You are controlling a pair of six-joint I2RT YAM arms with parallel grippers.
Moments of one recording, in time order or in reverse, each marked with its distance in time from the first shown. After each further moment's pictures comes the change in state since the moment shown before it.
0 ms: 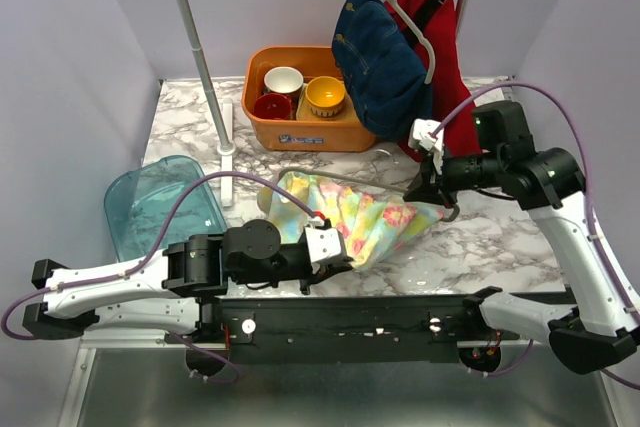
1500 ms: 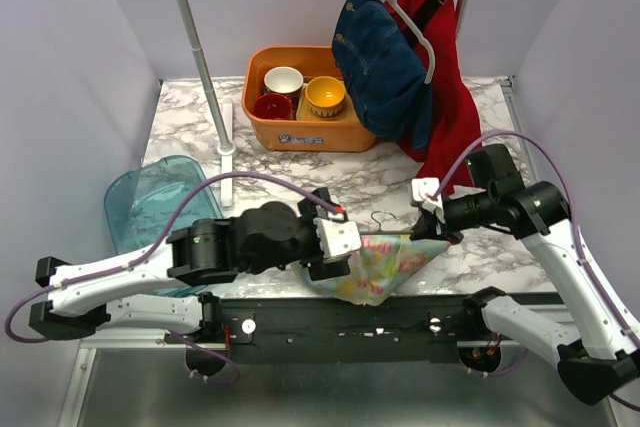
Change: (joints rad) left arm 0.030 0.085 0.201 -0.199 -0.200 0.291; right arm -0.018 -0.164 -0.326 -0.032 -0.074 -0.322
